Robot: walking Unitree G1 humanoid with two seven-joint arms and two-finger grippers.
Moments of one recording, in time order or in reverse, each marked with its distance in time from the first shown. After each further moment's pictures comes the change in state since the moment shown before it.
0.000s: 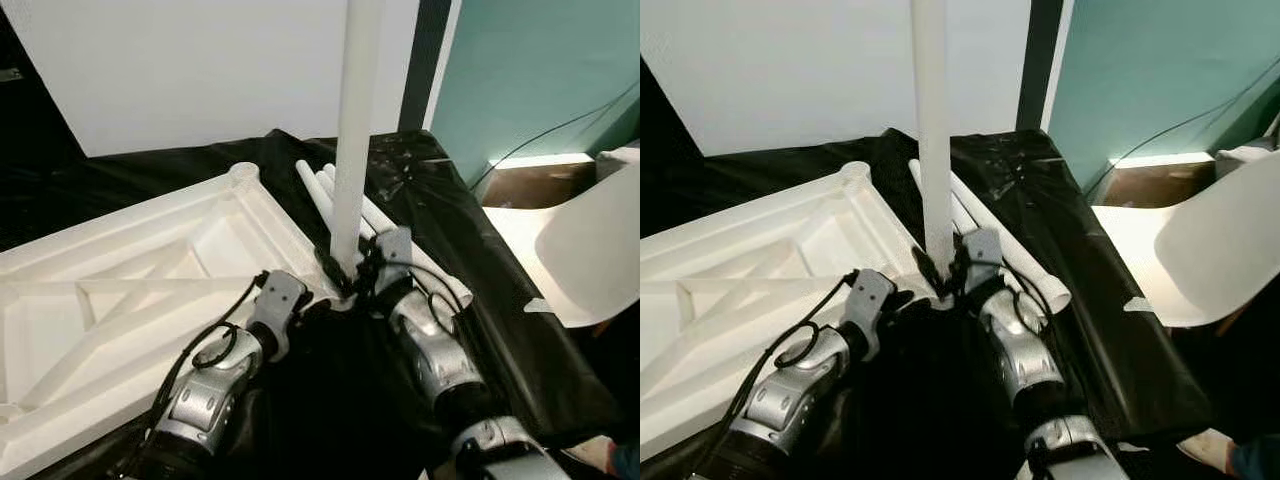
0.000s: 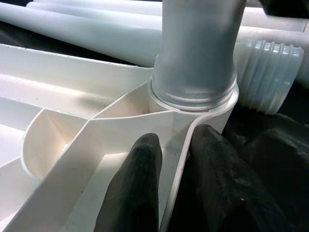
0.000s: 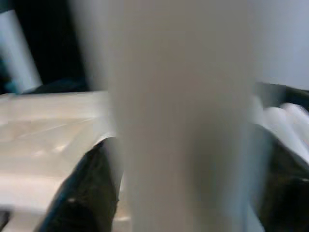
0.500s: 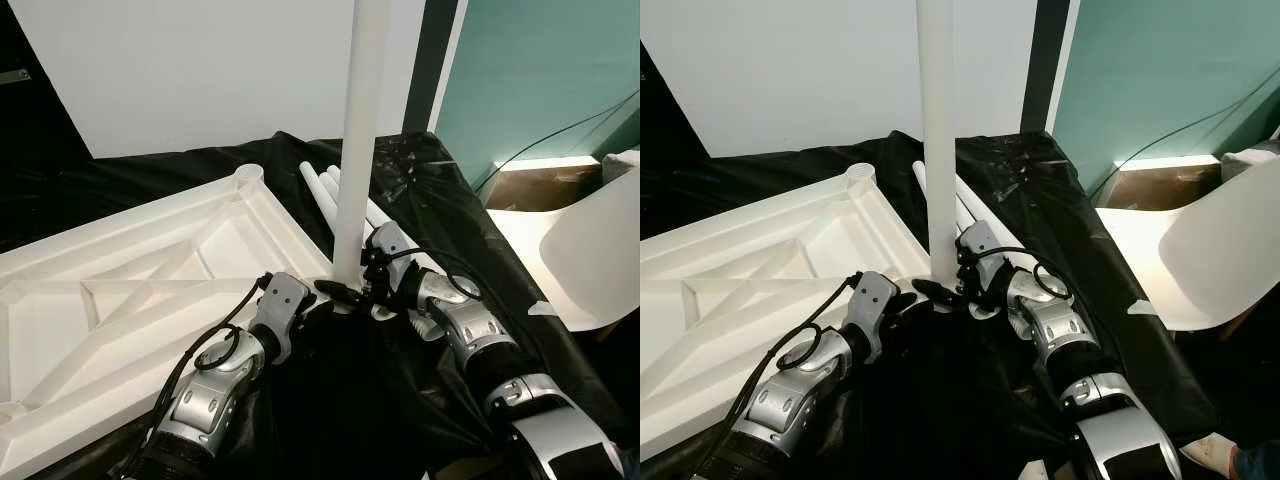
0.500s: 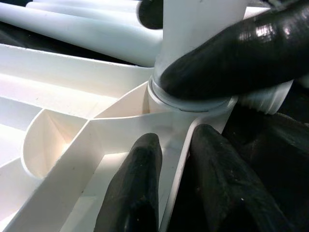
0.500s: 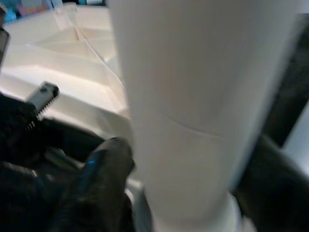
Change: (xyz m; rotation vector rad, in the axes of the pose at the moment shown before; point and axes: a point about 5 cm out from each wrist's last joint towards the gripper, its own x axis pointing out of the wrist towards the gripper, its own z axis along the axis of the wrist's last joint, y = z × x) left arm 0.001 -0.001 0.000 0.004 -0.002 -0.005; right arm -0.013 -0.028 -0.014 -0.076 0.262 0.390
